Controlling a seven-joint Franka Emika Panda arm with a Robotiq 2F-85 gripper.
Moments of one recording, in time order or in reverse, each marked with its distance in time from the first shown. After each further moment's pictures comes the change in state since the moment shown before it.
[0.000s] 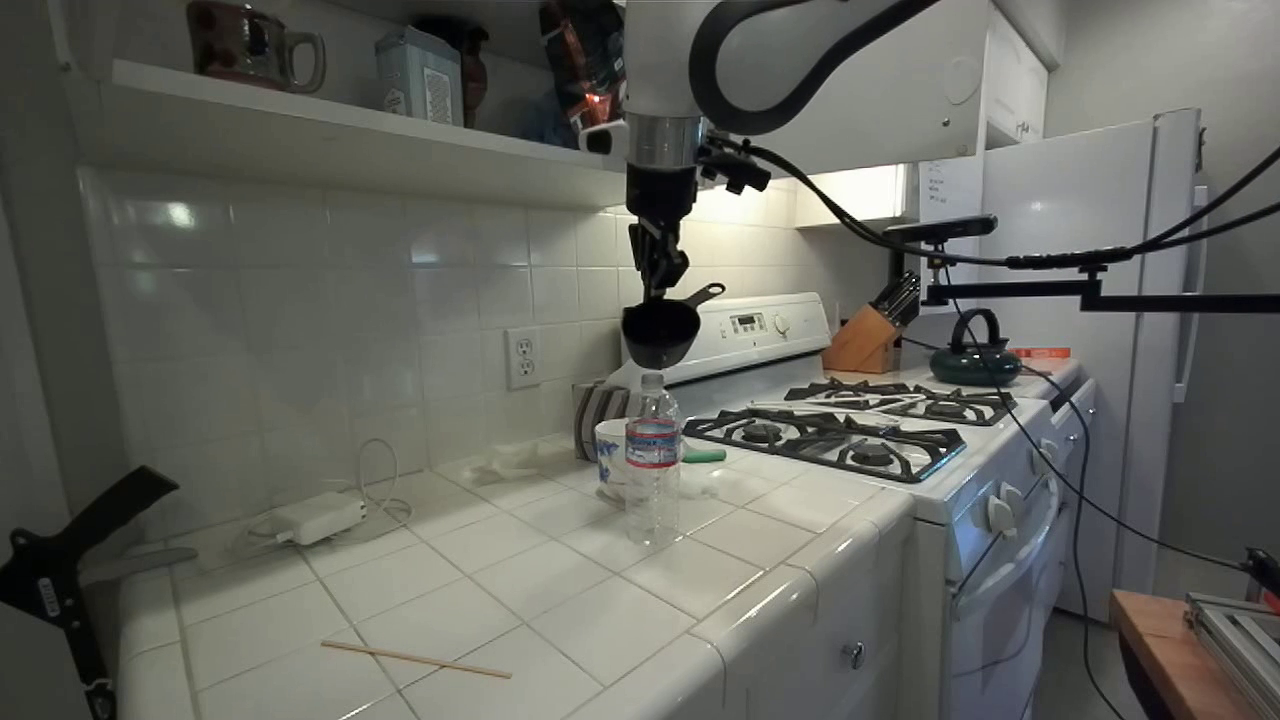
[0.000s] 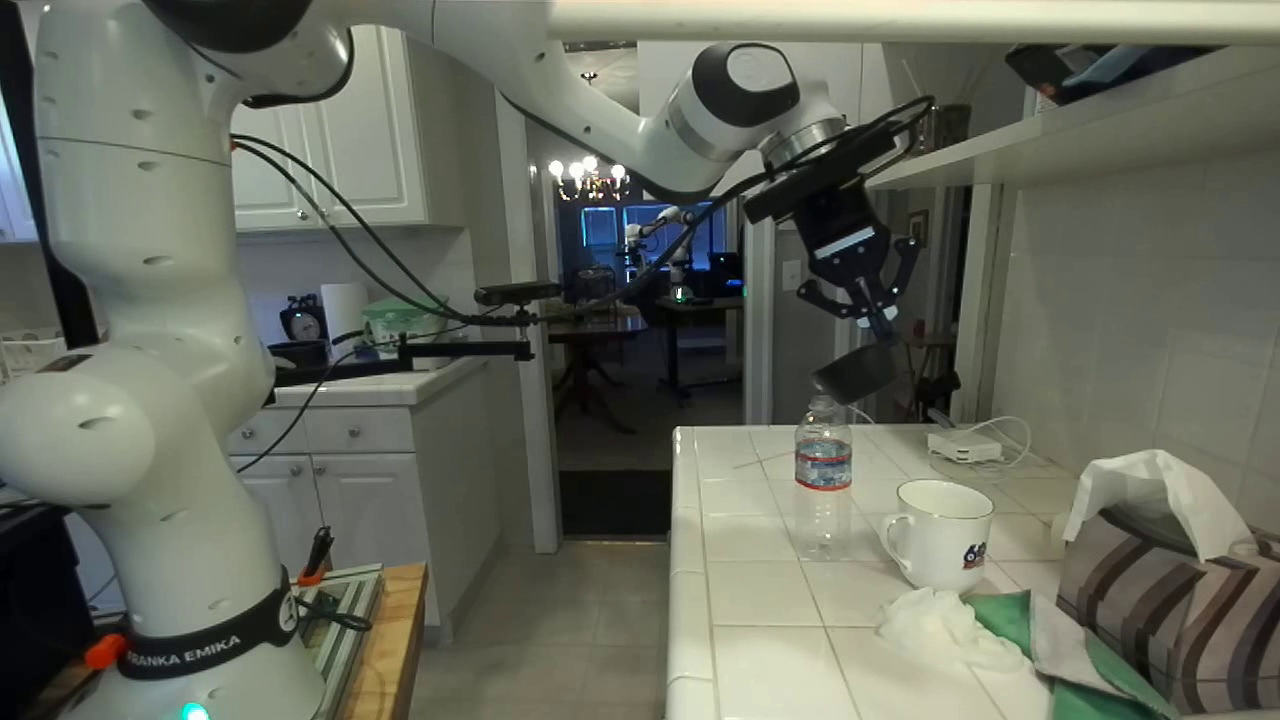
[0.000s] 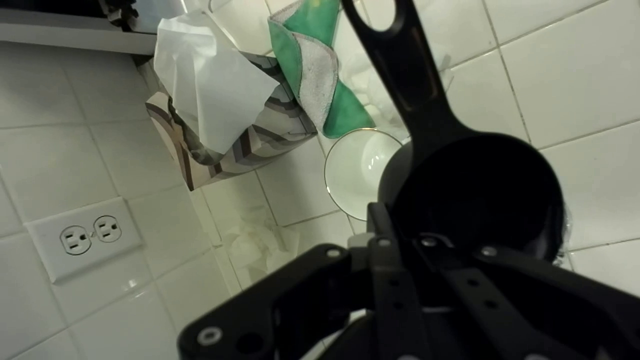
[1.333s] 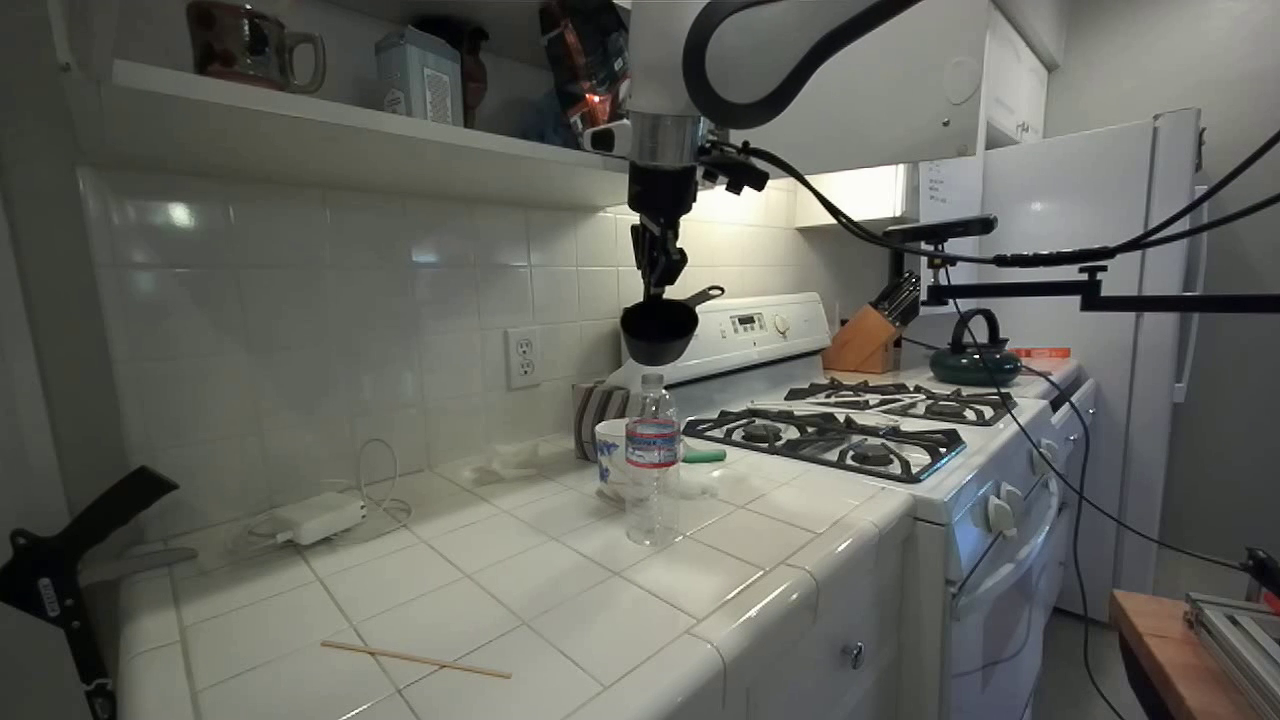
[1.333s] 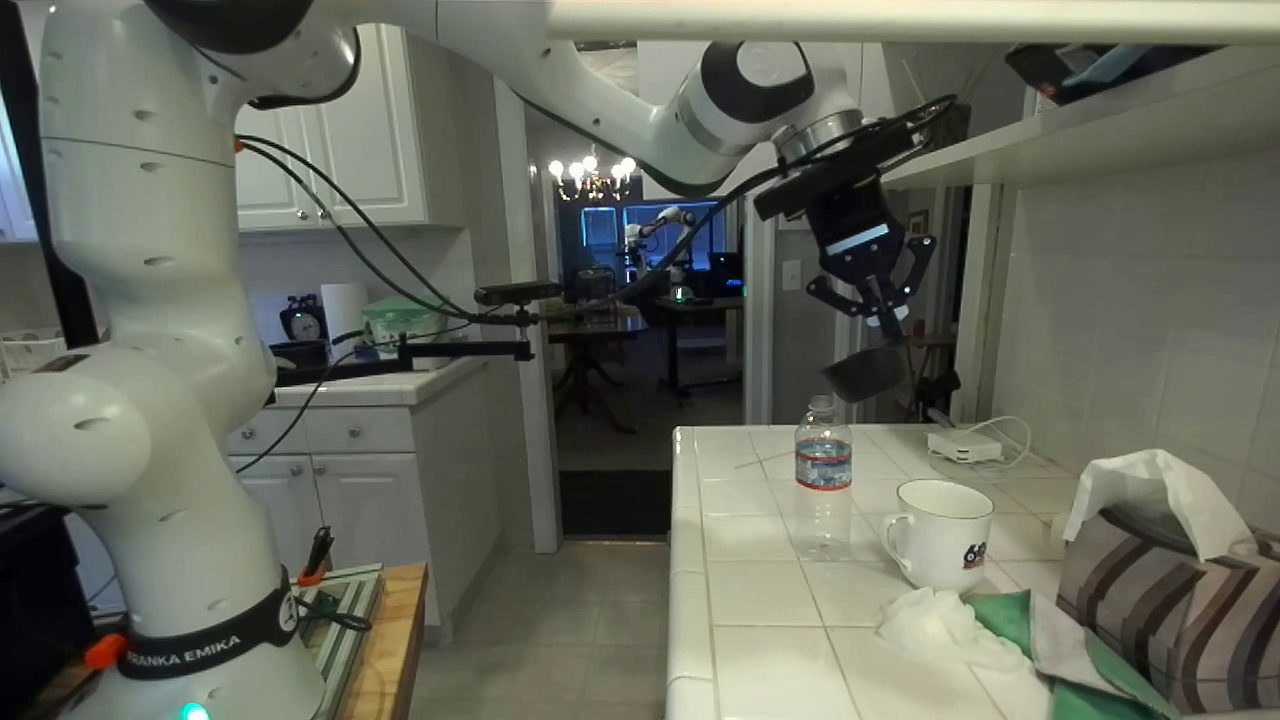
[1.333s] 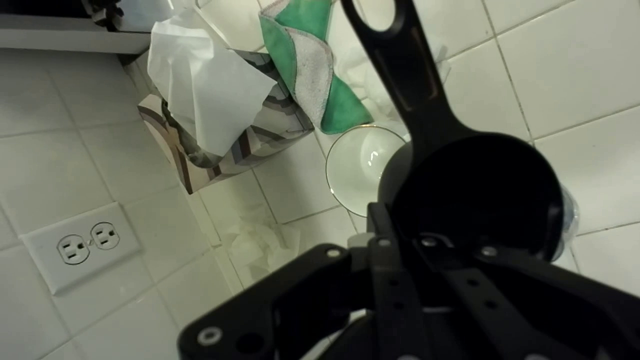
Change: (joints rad) arm -0.017 0.015 -0.013 0.029 0.075 0.000 -0.041
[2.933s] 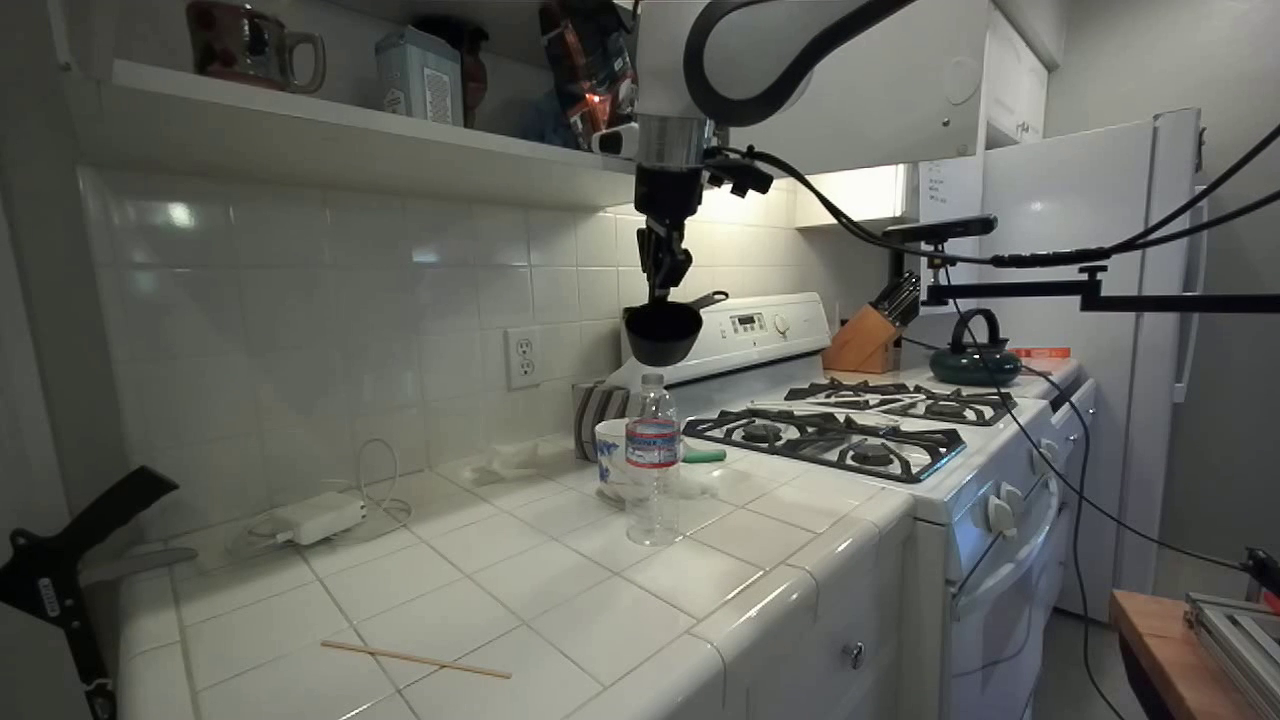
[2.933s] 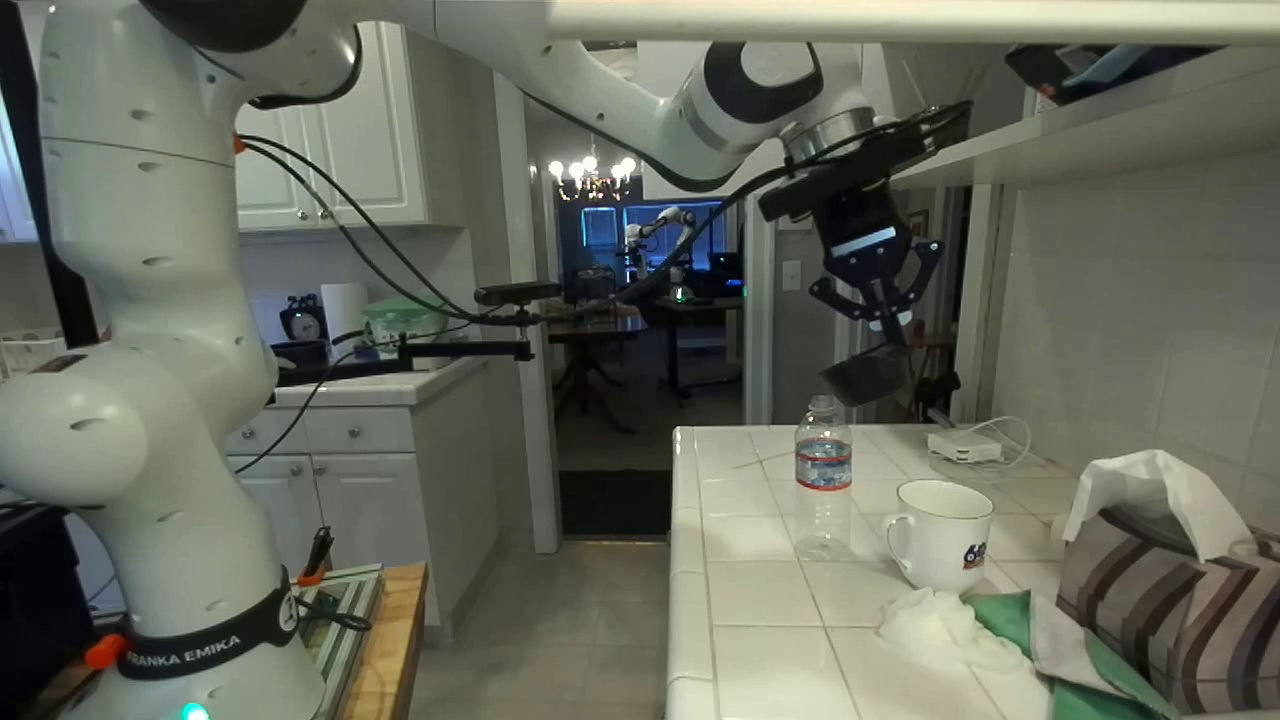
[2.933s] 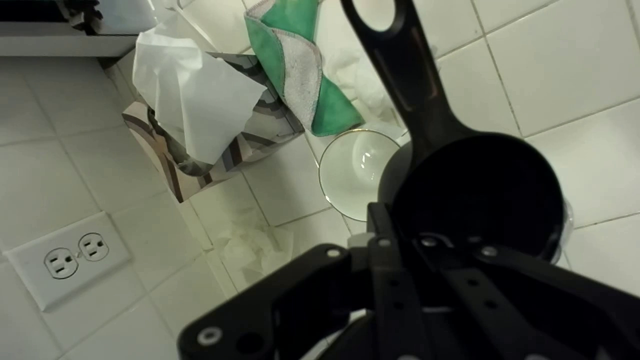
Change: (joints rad) arm -0.016 0.000 -0.012 0.000 0.068 0.000 -0.045
